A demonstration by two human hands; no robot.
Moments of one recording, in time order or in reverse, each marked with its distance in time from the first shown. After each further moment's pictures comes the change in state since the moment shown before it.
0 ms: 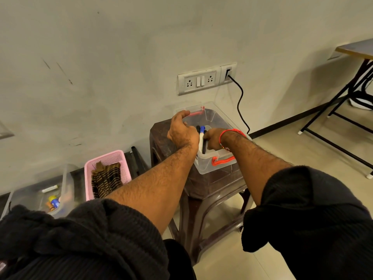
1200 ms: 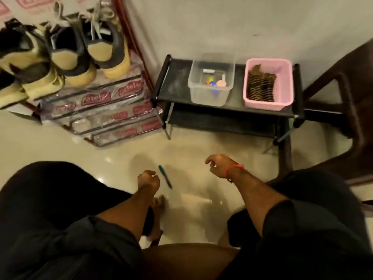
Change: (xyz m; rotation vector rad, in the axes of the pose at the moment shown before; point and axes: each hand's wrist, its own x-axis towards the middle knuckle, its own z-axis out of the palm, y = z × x) left_hand -0.180 -0.366 -0.581 0.649 0.202 -0.954; right_hand -0.090 -0.275 0.442 0.016 -0.429 -0.558
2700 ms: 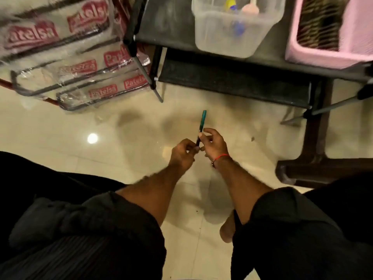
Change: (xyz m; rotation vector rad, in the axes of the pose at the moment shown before) left_hand 0.029 0.041 0.139 -0.187 -0.363 0.209; right_hand 0.097 0.014 0.100 0.792 0.262 0.318
